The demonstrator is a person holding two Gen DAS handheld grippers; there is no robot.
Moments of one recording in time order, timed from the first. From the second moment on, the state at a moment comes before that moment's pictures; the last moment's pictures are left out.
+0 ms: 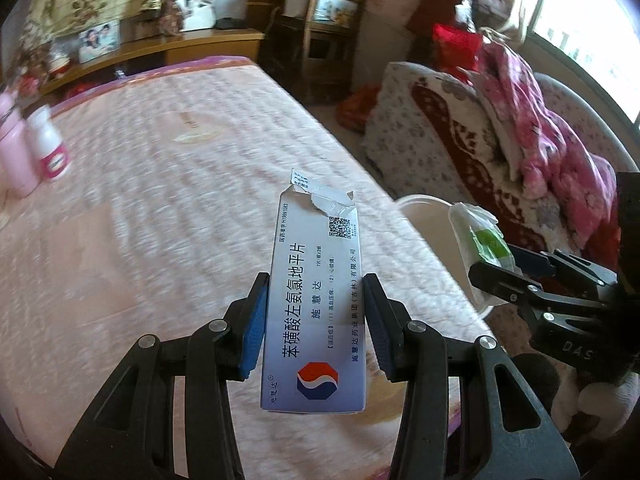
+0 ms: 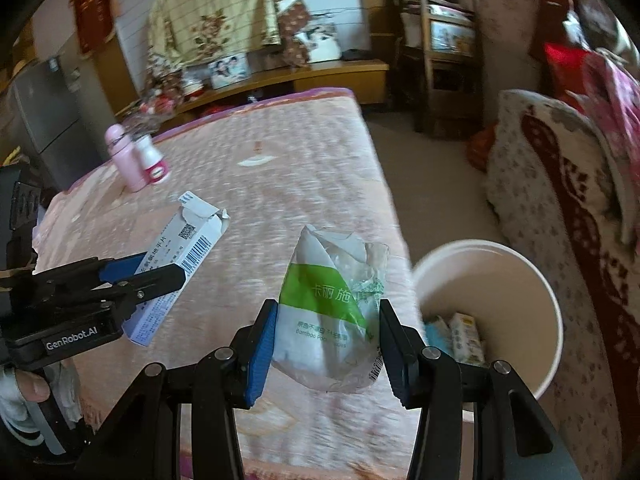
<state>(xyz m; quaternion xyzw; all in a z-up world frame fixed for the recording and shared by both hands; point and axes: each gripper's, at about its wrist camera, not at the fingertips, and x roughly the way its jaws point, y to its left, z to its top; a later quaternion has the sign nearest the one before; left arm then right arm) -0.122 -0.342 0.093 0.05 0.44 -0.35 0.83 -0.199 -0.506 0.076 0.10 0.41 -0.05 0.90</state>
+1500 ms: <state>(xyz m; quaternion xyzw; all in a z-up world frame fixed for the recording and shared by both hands) -0.139 -0.515 0.051 0.07 0.47 -0.45 0.76 -0.248 -0.649 0.014 0.21 0.43 -0.16 0.86</state>
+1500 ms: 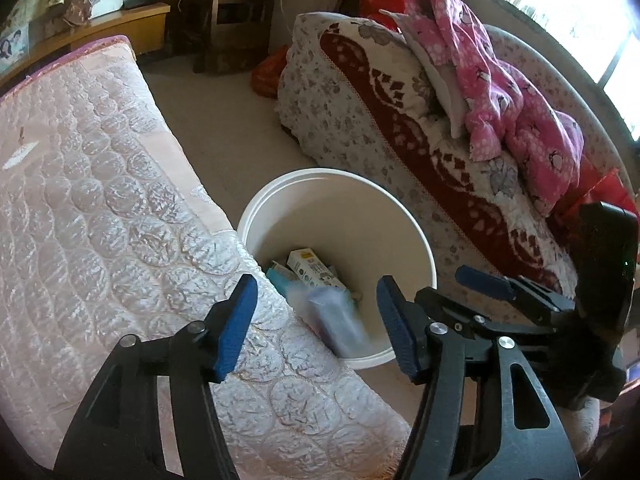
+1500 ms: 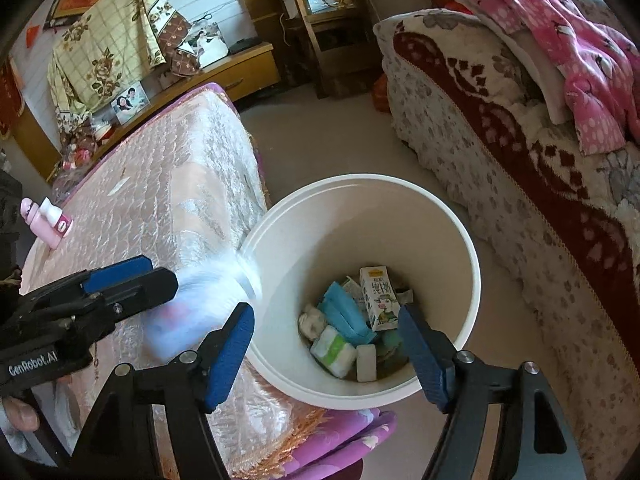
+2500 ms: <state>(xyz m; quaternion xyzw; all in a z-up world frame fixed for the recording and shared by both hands) -0.204 -0.416 0.153 0.06 0.30 -0.39 0.87 -0.301 -0.554 0.129 0.13 0.28 -0.20 0.93</state>
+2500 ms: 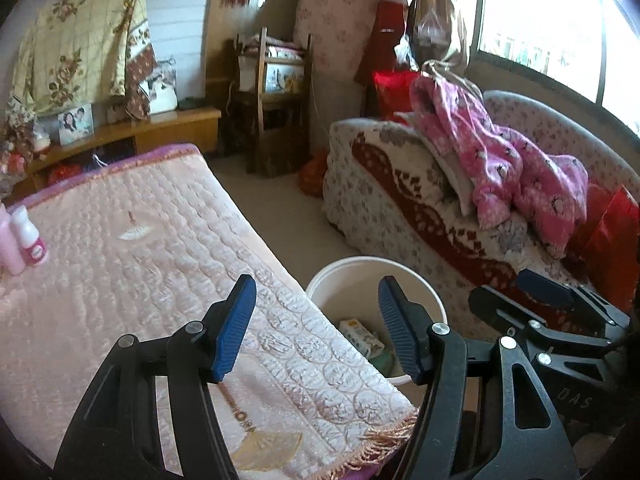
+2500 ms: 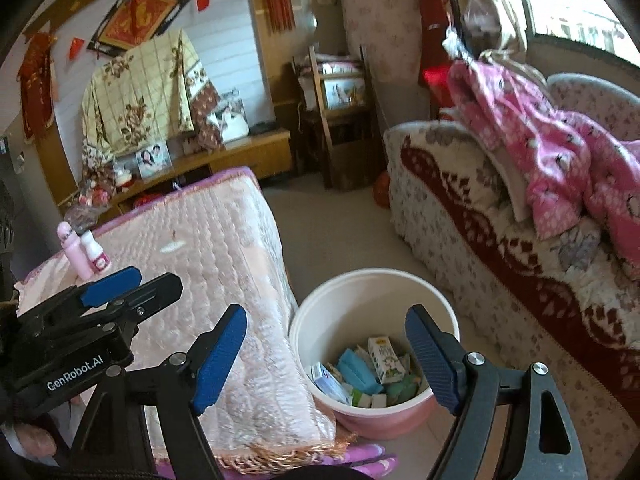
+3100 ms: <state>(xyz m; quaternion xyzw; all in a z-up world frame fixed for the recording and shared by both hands) -0.237 -0.373 0.183 0.05 0.25 -0.38 0.89 -0.330 -0.516 0.164 0.09 0.23 -0.24 0.94</state>
